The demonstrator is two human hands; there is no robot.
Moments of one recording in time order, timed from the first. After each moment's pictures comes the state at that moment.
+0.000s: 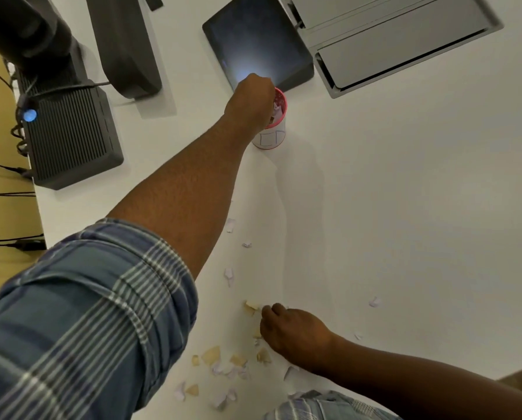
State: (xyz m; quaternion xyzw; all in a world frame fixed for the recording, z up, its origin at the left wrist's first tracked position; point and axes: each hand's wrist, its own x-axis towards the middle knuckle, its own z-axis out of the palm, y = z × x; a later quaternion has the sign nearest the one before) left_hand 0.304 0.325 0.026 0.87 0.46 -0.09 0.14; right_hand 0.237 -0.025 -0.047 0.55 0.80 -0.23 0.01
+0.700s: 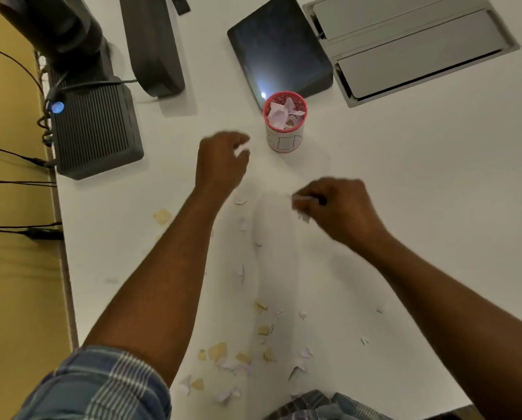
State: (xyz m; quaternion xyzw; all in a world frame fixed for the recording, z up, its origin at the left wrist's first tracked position) left_hand 0.182 0.270 0.019 0.77 0.55 0.17 0.28; right_hand 0.337 0.113 0.048 0.73 0.54 -0.30 -0.28
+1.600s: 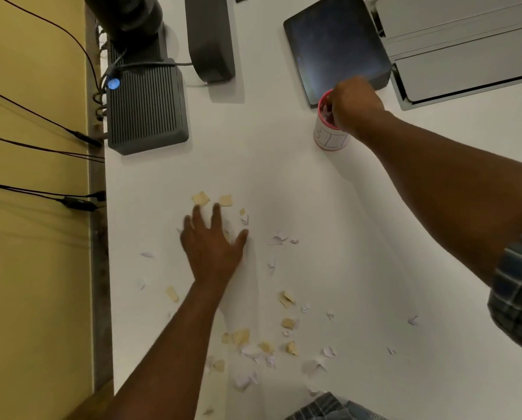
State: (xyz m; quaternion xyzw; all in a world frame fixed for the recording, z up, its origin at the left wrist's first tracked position) left_hand 0.042 0.154 -0.051 0.70 0.70 -0.01 0.12; right_hand 0.353 0.300 0.030 0.79 0.58 -0.17 0.09
